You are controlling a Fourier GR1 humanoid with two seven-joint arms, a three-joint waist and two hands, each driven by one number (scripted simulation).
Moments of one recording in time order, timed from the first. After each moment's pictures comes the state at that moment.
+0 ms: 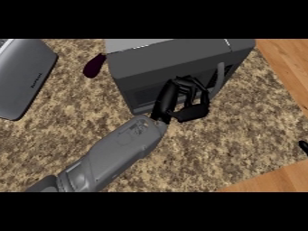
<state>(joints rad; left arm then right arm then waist) -0.92 0.00 -0.82 -0.80 0.74 0.54 -0.38 0.37 -0.40 -0.10 -2.08 -0.61 0.51 -0.20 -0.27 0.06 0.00</state>
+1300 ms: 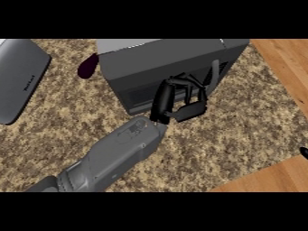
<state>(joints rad) -0.92 0.00 -0.84 -0.79 0.89 0.61 -0.57 0.34 -0.47 -0.09 -2.16 -0.73 0.56 -0.14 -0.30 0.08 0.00</state>
